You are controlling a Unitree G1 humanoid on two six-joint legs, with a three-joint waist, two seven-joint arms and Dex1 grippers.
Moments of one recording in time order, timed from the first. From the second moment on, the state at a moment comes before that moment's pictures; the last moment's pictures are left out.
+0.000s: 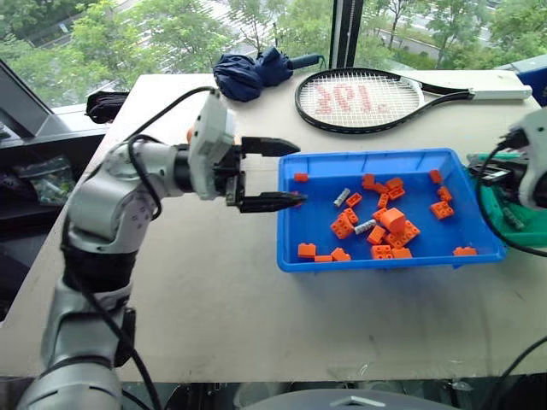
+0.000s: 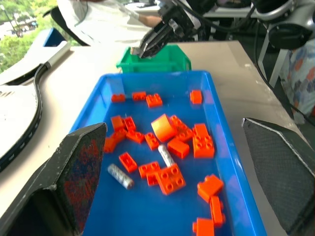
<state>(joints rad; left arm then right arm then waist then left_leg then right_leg) -0.71 0.70 -0.02 -0.18 -0.67 0.56 -1.21 -0.50 -0.93 -0.36 -0.40 0.43 1.39 0.48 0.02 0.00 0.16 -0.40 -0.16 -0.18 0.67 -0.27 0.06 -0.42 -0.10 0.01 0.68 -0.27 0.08</state>
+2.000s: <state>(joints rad) -0.54 0.96 0.05 -0.27 -0.63 0.60 -1.31 -0.87 -0.77 0.59 -0.08 0.08 0.82 1.19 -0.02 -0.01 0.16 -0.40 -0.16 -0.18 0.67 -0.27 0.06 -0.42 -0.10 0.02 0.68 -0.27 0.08</state>
